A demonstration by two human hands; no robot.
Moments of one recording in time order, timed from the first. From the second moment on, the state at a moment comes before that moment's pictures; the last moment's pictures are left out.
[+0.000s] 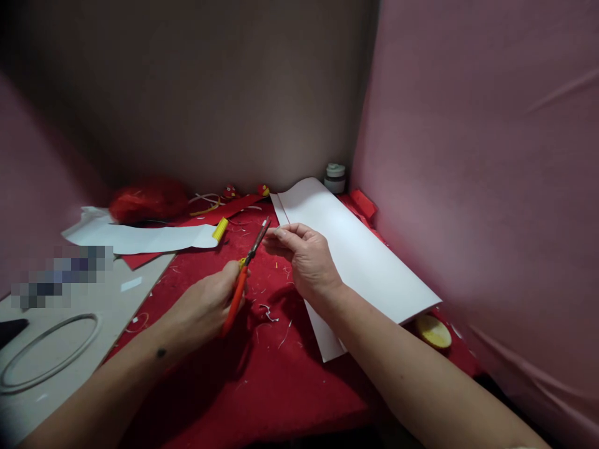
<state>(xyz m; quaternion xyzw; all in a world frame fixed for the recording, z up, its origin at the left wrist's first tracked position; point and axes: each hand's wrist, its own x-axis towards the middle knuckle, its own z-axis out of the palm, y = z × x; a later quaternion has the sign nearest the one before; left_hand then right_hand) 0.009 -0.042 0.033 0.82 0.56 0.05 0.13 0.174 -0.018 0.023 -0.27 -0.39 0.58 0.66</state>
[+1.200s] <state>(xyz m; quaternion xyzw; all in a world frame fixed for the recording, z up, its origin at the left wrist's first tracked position) 0.018 -0.045 0.018 0.82 0.56 0.04 0.08 0.155 -0.029 0.017 -0.26 -0.28 0.63 0.67</state>
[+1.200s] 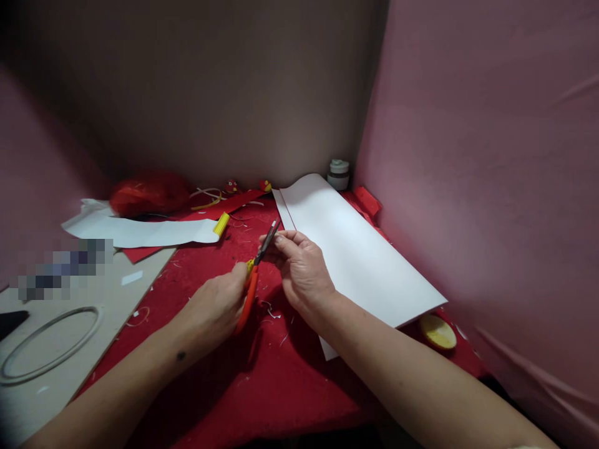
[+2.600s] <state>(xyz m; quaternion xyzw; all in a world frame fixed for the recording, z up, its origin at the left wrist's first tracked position) 0.018 -0.046 0.022 0.83 0.55 0.01 0.09 0.155 -0.024 0.011 -0.26 -0.29 0.63 0.67</state>
